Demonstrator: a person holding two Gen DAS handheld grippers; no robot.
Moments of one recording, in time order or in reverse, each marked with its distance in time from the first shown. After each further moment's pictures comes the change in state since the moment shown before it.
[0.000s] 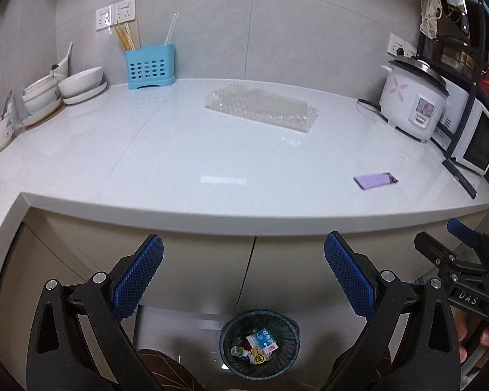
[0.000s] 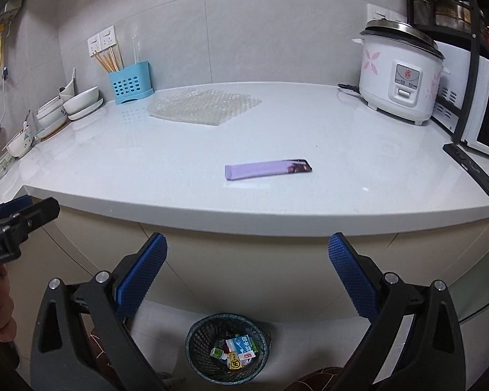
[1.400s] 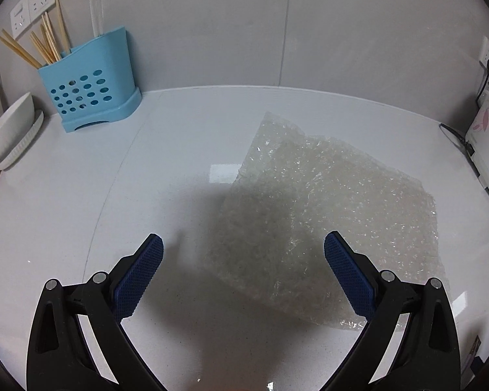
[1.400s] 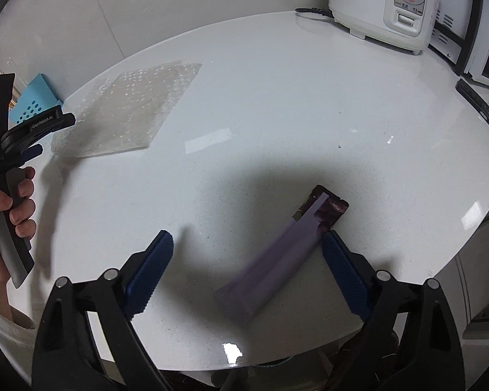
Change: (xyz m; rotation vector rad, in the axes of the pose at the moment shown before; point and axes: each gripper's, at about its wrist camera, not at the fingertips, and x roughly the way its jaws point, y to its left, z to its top) left arm 0.294 0.042 0.235 0.061 0.168 0.062; right arm 0.153 -0.004 0.094 0.347 0.318 -0.189
